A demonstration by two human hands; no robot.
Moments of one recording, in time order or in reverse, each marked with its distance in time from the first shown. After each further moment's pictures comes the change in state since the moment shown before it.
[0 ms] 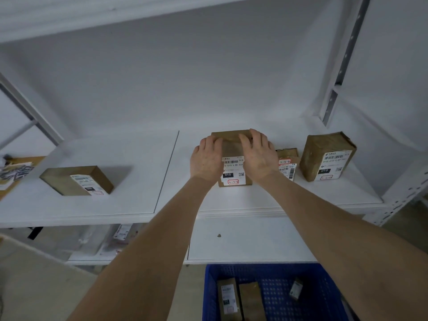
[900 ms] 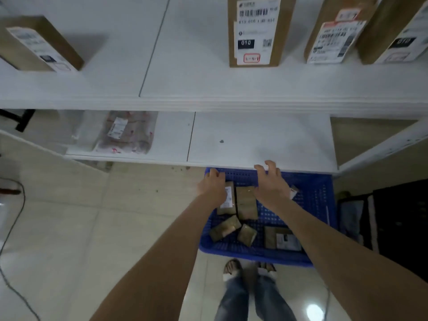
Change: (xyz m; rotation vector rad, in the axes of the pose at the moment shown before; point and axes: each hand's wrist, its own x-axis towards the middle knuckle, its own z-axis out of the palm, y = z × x) left_hand -0.277 0.013 0.184 -0.130 -0.967 -0.278; right_hand -0.259 -0.005 0.207 0.121 -0.732 0.176
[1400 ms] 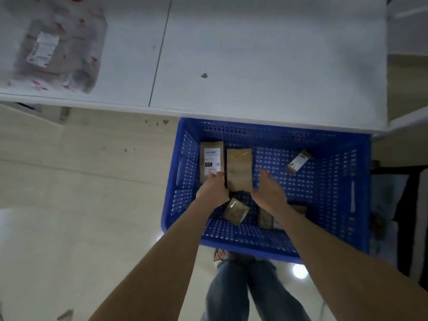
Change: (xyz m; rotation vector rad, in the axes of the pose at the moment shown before) left_hand 0.126 0.022 0.252 -0.359 -0.279 -0.131; right_hand 0.086 0.111 0.262 0.340 -0.351 0.224
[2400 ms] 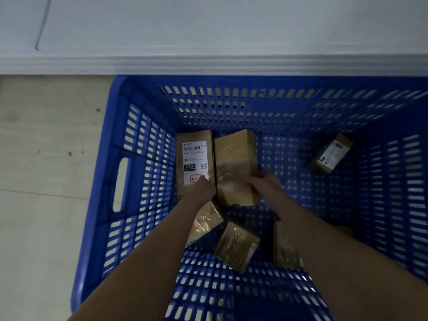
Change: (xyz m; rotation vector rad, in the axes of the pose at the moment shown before) left_hand 0.259 -0.073 0.138 -0.416 0.012 -0.293; right_hand 0.263 0.092 0.149 0.653 -0.023 0.262
